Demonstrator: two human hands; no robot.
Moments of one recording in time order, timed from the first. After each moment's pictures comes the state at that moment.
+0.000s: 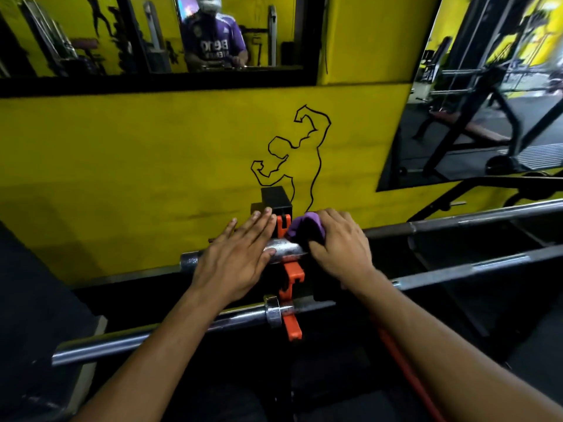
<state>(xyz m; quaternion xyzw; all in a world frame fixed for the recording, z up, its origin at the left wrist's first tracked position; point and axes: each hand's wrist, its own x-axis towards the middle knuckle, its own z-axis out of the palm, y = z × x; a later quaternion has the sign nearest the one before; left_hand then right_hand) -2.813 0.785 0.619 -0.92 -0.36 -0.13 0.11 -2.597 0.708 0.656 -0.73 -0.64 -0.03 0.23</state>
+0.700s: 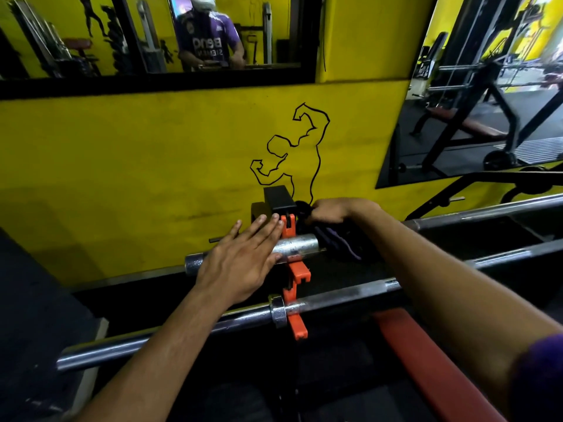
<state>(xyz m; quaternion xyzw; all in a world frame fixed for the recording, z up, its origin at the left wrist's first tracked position) -2.817 0.787 0.625 -0.93 -0.34 -0.09 0.11 -2.564 0.808 0.693 -0.74 -0.61 0.28 -0.05</state>
